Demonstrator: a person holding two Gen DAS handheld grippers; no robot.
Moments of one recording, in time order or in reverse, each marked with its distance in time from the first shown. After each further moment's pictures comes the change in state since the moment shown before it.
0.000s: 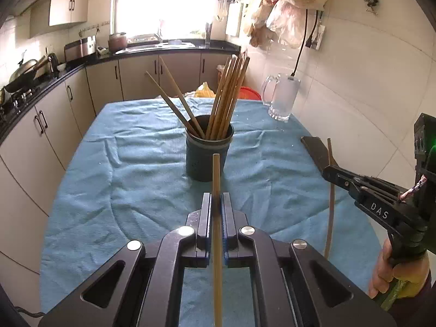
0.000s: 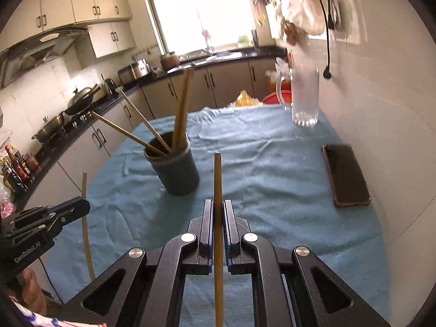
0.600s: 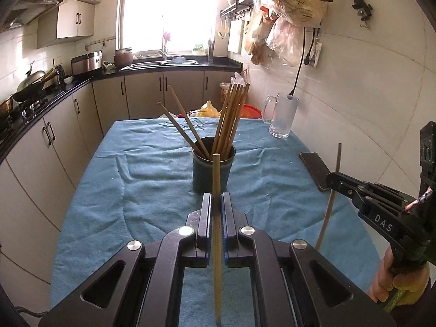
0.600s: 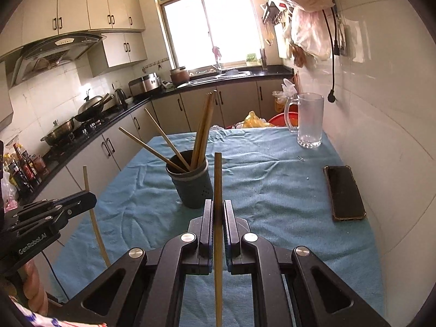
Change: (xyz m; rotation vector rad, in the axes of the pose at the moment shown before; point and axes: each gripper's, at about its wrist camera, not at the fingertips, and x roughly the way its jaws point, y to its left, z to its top) left arm -0.030 0.001 0.005 0.000 -0.085 0.021; right arm -0.032 0.019 0.002 -0.043 -0.086 0.020
